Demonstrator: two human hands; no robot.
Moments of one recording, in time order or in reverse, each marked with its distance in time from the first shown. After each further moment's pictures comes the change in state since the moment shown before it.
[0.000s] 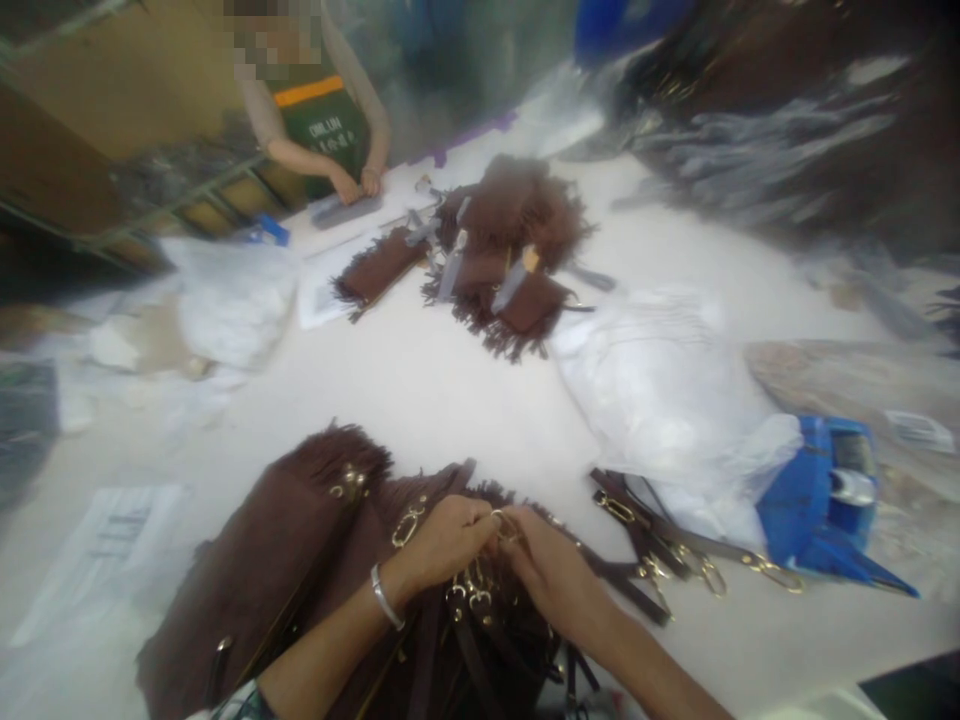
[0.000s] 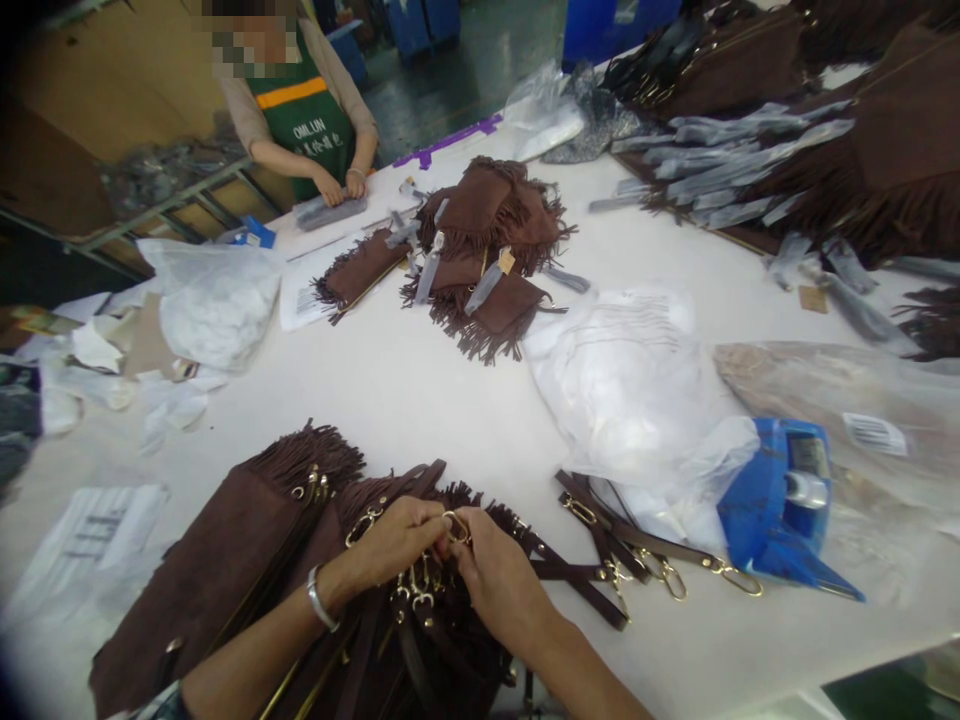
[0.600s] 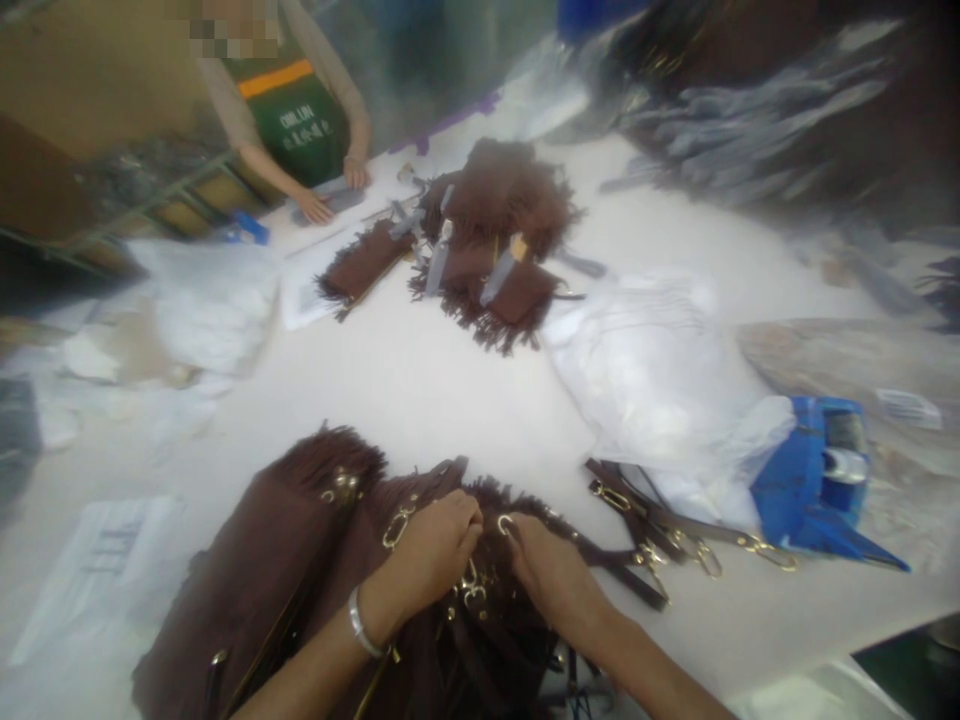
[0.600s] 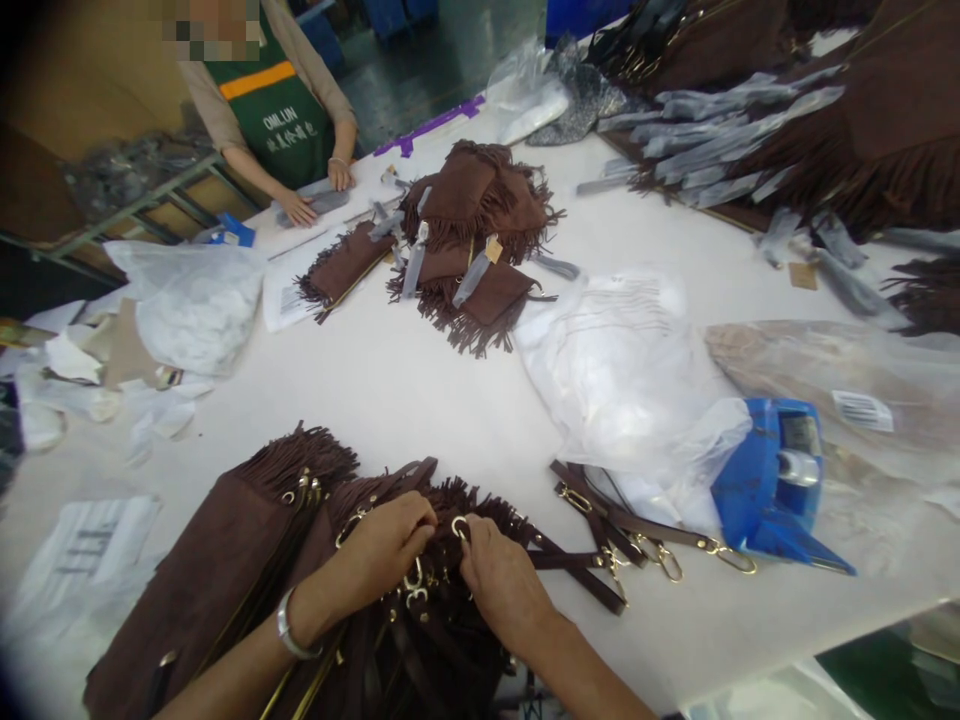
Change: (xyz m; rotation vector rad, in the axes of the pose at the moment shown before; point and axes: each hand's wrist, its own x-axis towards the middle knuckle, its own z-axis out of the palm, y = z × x) left_hand -0.011 0.012 -0.005 0.505 0.094 0.101; right_hand -0.006 0.024 0.020 -0.364 -0.039 0.078
